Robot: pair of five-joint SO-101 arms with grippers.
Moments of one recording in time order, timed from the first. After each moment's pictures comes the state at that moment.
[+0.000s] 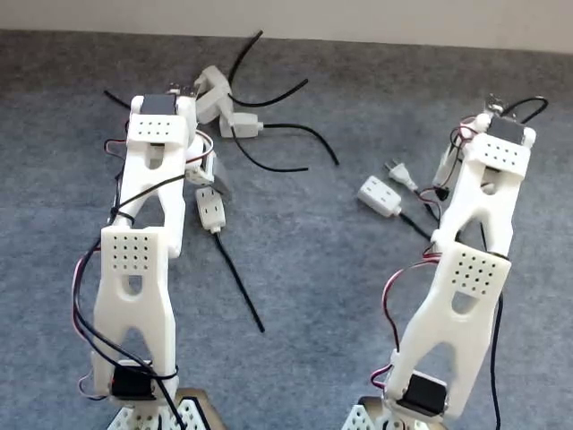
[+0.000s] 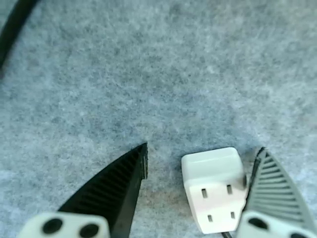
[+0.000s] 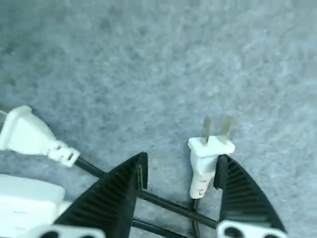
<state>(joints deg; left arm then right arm) -5.3 59.0 -57.8 98.5 3.9 15.8 62.3 -65.0 94.3 -2.2</state>
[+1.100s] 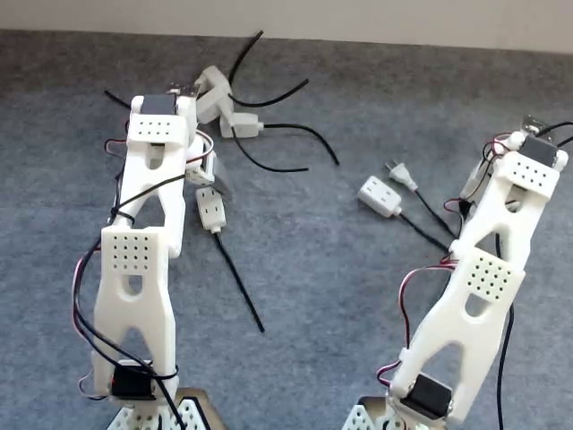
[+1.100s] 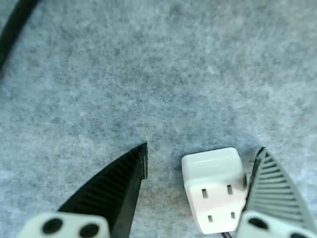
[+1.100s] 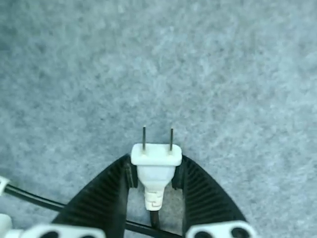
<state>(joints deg) -5.3 59.0 -57.8 98.4 3.9 21.5 70.6 -79.3 98.3 -2.2</state>
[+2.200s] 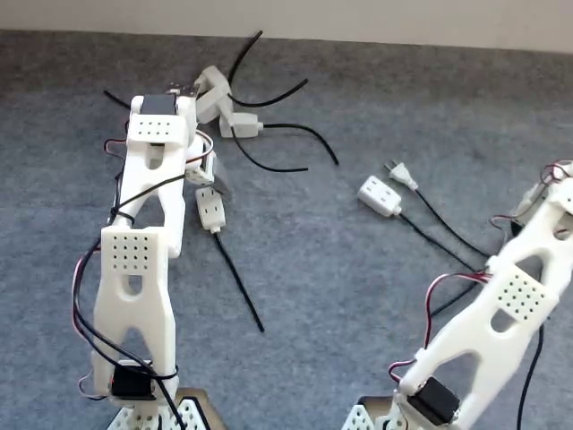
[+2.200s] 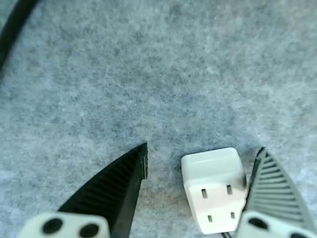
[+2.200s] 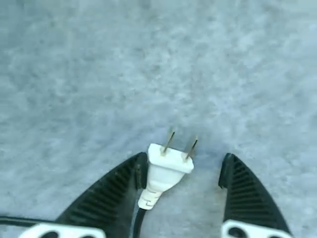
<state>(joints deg) -5.3 59.0 -57.8 98.4 3.9 36.9 70.1 -81.5 98.9 4.4</state>
